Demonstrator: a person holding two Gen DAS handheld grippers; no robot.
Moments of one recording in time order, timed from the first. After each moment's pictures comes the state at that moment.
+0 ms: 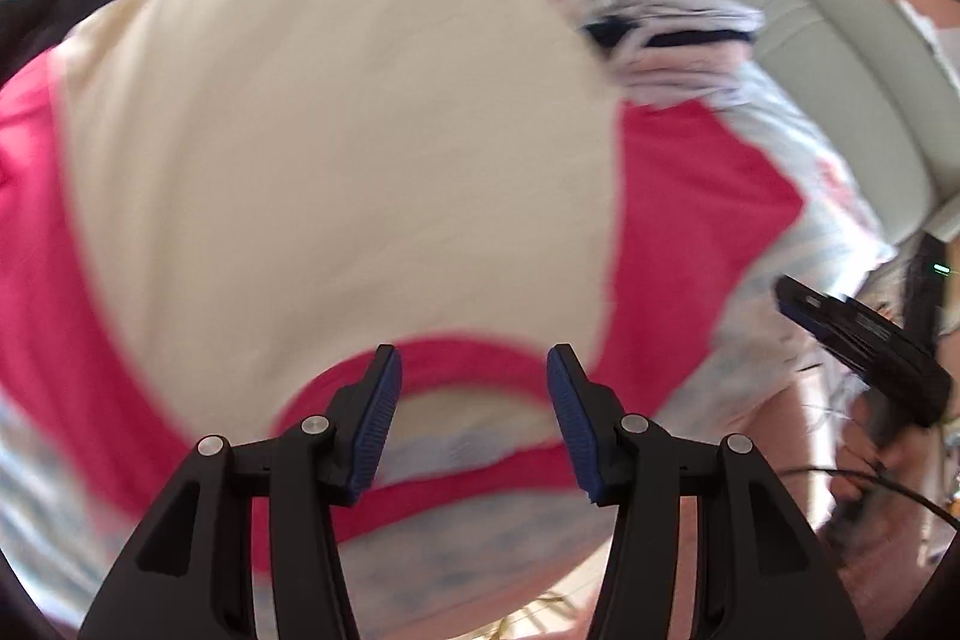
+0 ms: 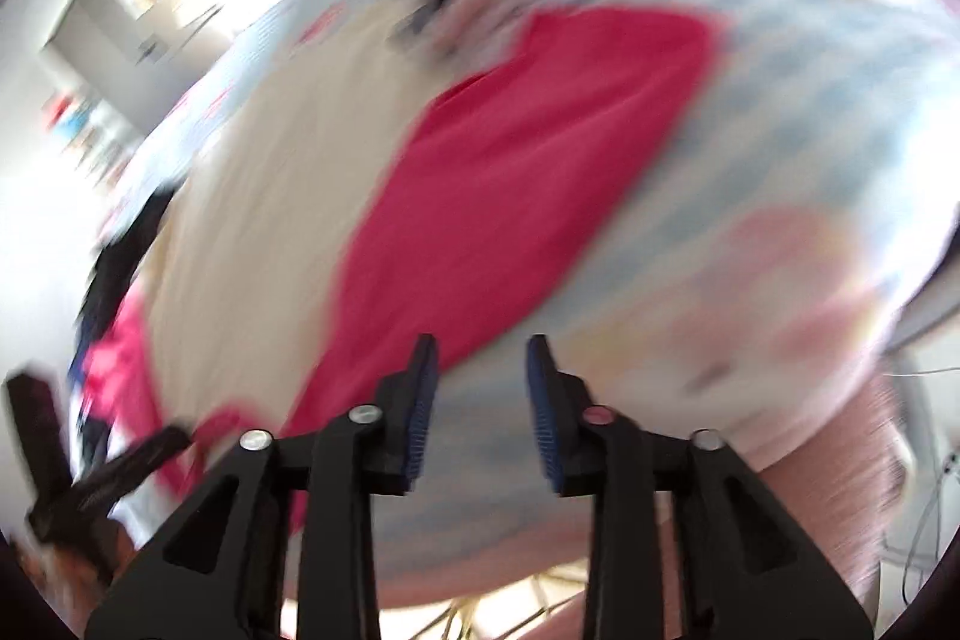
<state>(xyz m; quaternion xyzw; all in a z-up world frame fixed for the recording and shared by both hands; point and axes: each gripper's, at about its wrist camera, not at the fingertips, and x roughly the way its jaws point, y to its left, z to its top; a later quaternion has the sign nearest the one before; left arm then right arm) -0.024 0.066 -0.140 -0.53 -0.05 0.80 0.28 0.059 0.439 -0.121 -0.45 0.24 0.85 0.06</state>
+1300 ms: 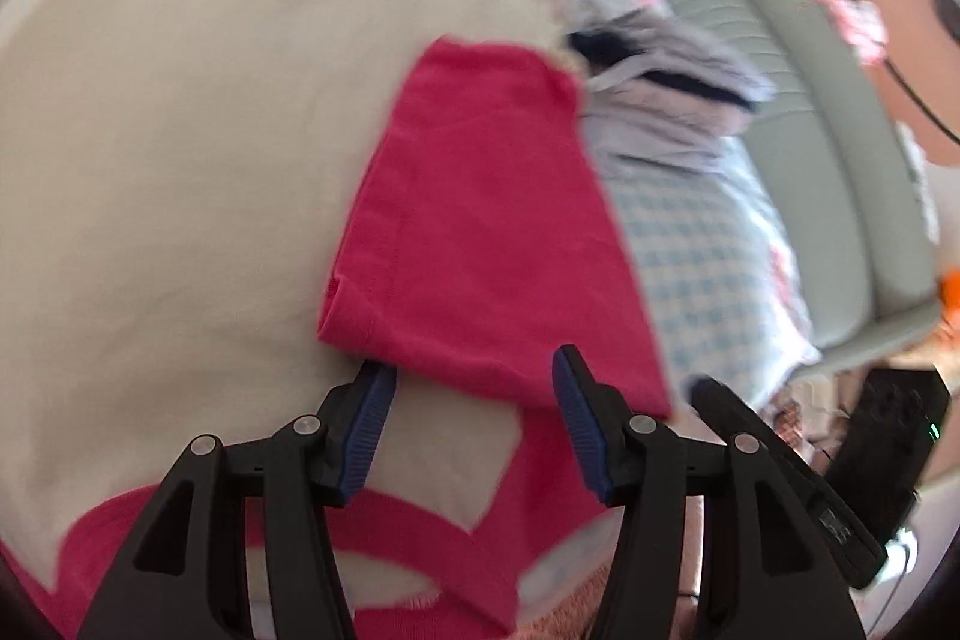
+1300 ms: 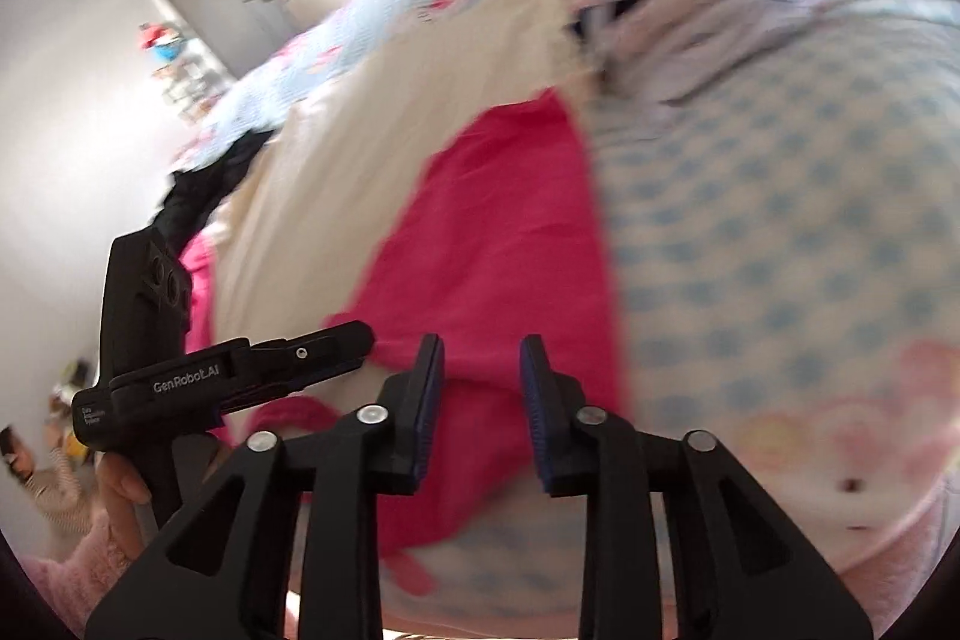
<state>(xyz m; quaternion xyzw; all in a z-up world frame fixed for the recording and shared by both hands) -0.070 0.101 -0.200 -0.57 -0.21 0.74 0.29 0.008 0.355 -0.130 -0.46 0.18 0.87 -0.08</state>
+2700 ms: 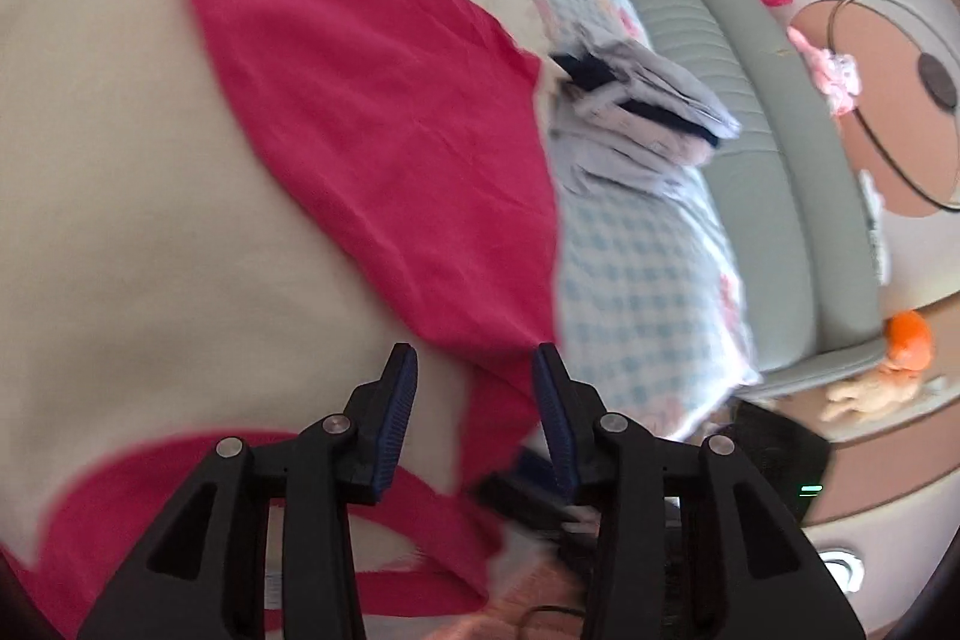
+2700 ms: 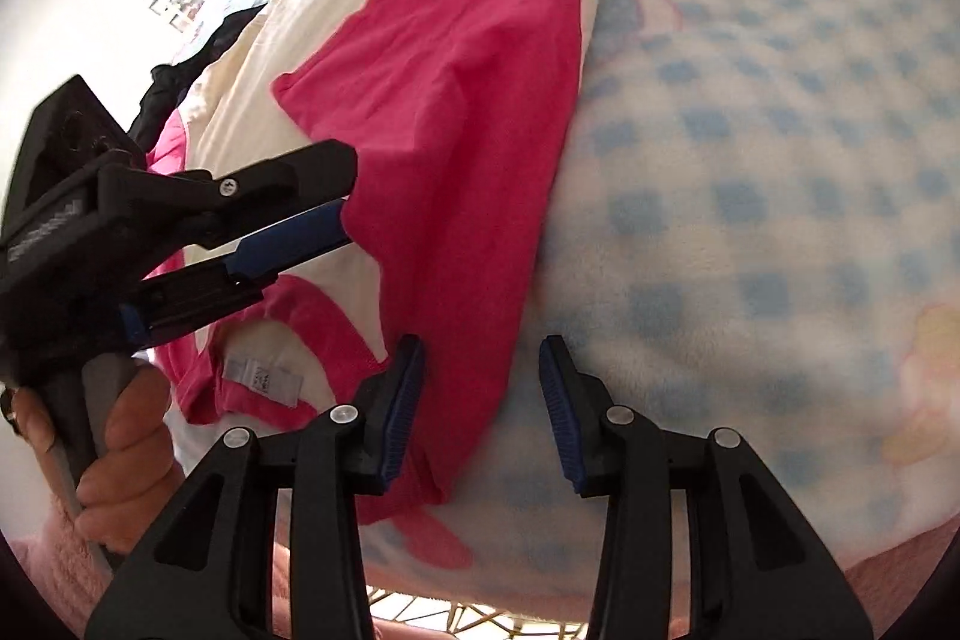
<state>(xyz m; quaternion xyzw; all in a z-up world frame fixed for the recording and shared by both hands) -0.067 0.067 -0.194 -0.56 -0.28 0.72 0.31 -0.001 0.295 -0.180 -0.56 0.14 0.81 -0.13</state>
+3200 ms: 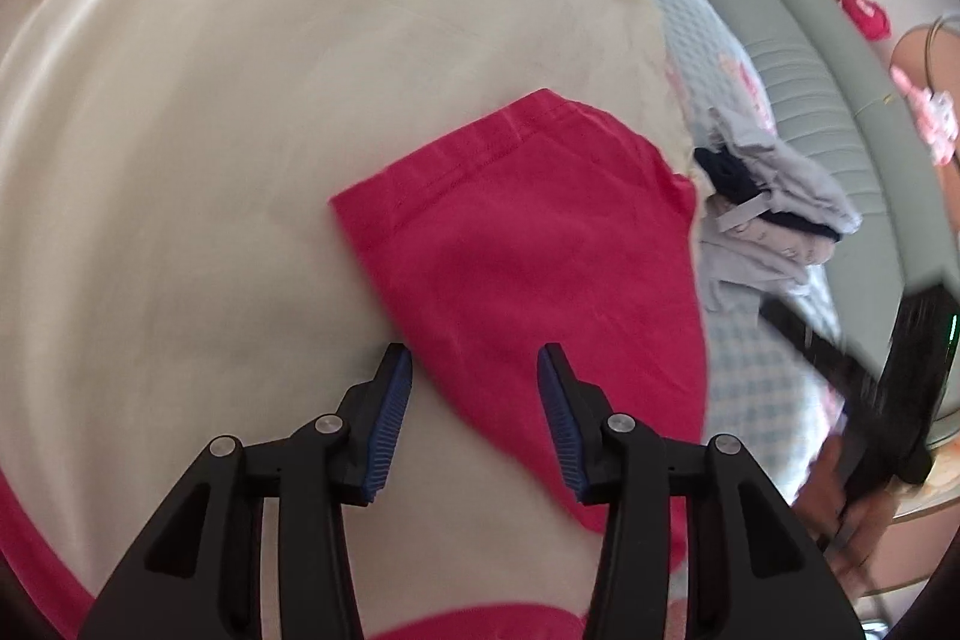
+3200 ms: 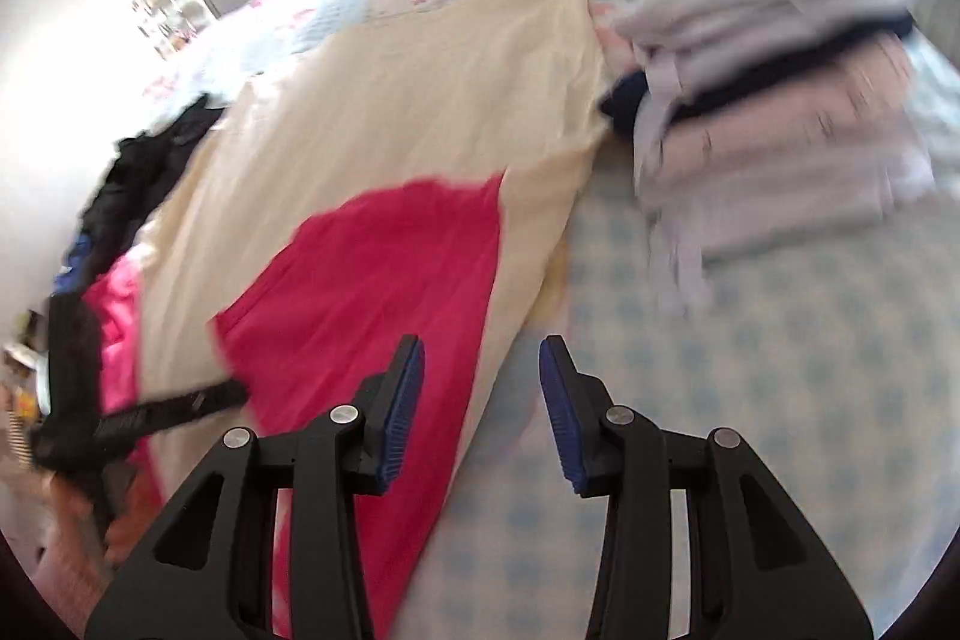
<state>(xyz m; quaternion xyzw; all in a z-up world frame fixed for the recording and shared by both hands) -0.149 0.042 -0.207 -0.58 -0.22 0.75 0.20 -0.161 0.337 -0.120 -0.50 0.07 0.86 -0.09</state>
